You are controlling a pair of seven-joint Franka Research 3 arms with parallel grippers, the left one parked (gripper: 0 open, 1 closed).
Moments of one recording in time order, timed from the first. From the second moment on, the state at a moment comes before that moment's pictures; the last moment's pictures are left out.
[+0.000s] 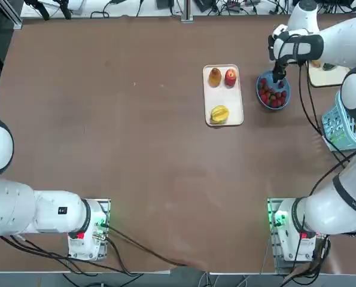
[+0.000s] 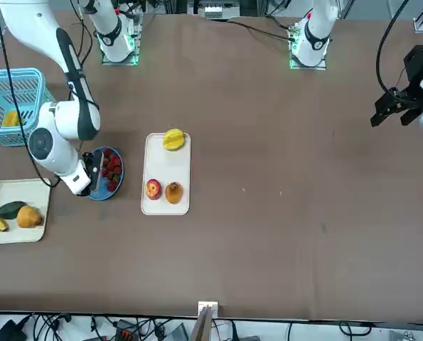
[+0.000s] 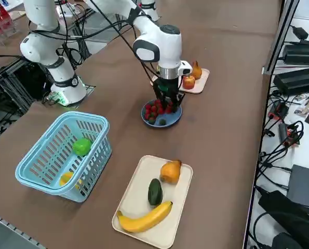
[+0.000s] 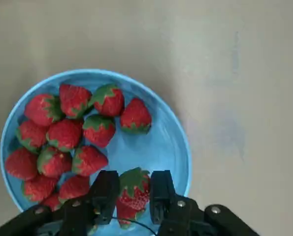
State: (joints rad) arm 0.13 0.43 -0.08 -1.99 -0.07 2.40 -1.37
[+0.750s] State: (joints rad) arm 0.13 0.43 -0.09 -1.95 -0.05 2.36 -1.33
